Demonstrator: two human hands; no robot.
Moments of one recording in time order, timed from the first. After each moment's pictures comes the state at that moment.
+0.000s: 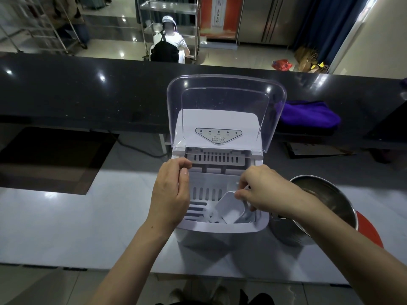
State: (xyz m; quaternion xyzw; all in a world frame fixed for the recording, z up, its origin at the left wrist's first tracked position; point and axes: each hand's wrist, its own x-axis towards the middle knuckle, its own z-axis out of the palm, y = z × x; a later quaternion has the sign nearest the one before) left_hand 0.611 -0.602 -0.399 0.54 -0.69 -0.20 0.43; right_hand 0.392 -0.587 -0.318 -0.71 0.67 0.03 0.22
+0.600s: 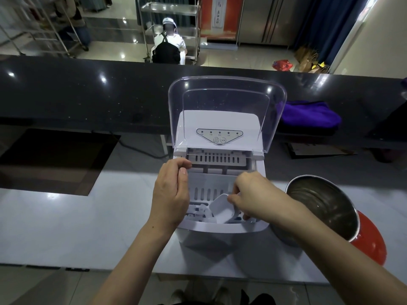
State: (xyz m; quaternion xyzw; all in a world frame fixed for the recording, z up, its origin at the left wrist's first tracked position) left_hand 0.614 -0.605 -0.401 0.54 -0.67 -0.22 0.46; right_hand 0.408 -0.586 -0.343 -0.69 0.68 0.02 0.24
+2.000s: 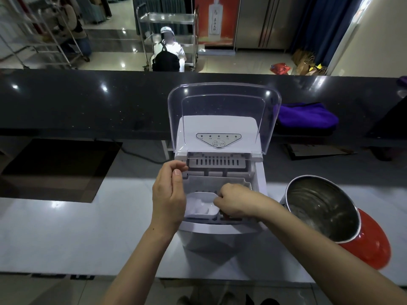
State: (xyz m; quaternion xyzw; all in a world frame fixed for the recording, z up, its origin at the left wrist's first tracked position) left_hand 0.615 -0.605 -0.400 0.54 -0.60 -0.29 0.51; right_hand 0.438 -0.599 -0.359 -0.66 0.67 0.08 0.35
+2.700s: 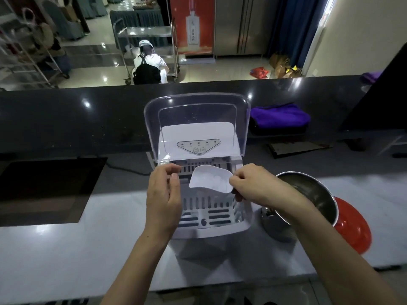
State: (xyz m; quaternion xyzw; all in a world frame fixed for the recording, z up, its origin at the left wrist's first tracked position) left_hand 0.592 -0.598 -0.373 0.51 -0.66 -0.26 0.48; right_hand 0.377 -0.569 -0.300 -0.58 0.72 -0.13 0.35
